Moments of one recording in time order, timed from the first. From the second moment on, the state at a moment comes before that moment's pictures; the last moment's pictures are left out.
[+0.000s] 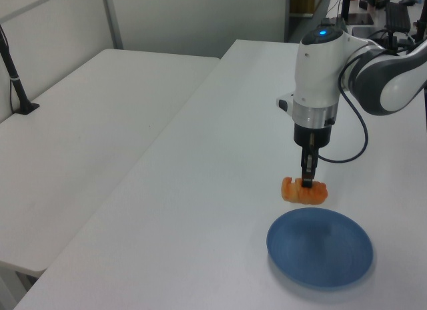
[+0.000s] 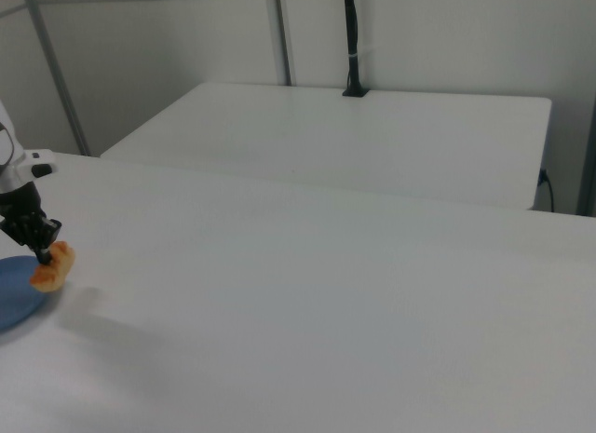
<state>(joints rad) 0.14 0.20 0.46 -1.94 -0.12 2.13 0.41</state>
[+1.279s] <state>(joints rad) 0.08 0.17 0.11 -1.93 -0.11 2.04 0.06</state>
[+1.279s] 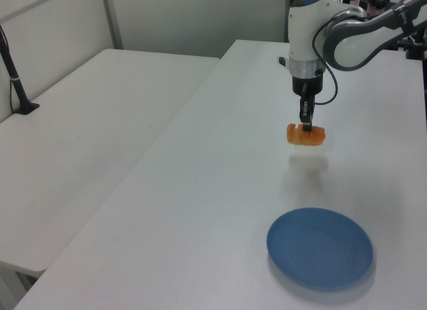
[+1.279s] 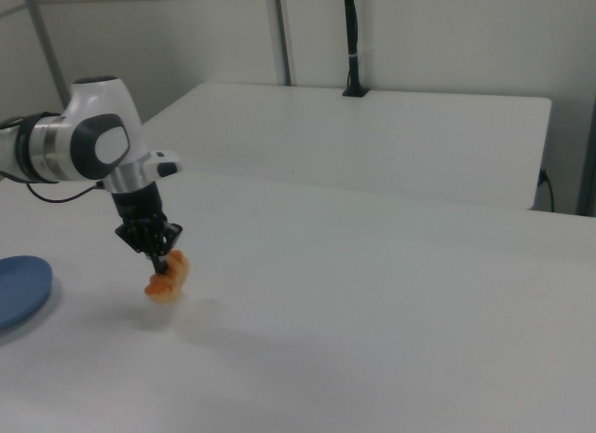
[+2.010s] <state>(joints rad) 0.02 0.17 -0.17 -1.93 -0.09 2.04 -0.24</state>
